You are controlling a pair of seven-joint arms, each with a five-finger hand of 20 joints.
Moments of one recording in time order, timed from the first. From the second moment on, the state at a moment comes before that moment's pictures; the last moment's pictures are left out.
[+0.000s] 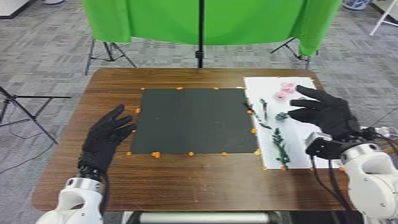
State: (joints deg) left arm 122.6 -68.6 -92.3 -121.0 49.2 6.7 6.1; right arm -112.5 -63.7 103.0 -119.1 -55.6 -2.1 12.8
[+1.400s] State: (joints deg) left arm 120.5 -64.0 -95.9 -123.5 48.7 6.9 7.7; right arm -106.0 -54.7 83.1 -129.6 -115.7 -16.4 55.9
